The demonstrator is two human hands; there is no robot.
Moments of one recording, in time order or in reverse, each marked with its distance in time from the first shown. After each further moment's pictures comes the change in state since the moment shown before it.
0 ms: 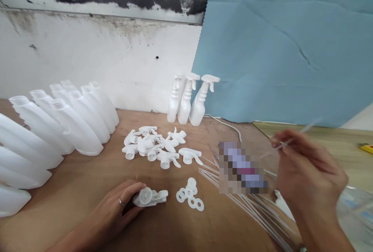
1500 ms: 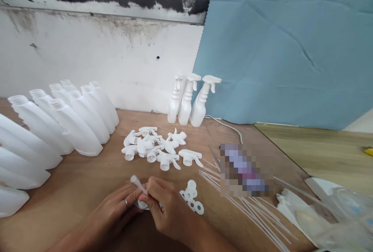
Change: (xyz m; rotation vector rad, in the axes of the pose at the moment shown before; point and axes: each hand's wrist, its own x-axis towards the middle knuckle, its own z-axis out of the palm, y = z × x) left_hand 0.004 -0.002 -0.001 0.050 -0.043 0.133; right_hand -0.142 -0.086 0.122 0.336 -1.144 -0.034
